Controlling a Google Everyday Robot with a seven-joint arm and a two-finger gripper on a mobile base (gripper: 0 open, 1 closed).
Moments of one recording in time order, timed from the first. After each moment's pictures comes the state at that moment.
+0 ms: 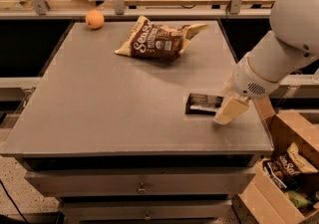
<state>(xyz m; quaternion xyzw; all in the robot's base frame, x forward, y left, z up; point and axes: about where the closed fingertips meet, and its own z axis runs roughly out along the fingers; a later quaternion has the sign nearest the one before) 0.499 -0.168 0.821 -0.58 0.80 0.07 0.16</state>
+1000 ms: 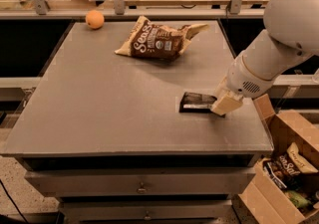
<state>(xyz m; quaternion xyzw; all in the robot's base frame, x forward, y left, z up) 0.505 -0.161 0.820 -0.58 0.79 0.08 0.16</state>
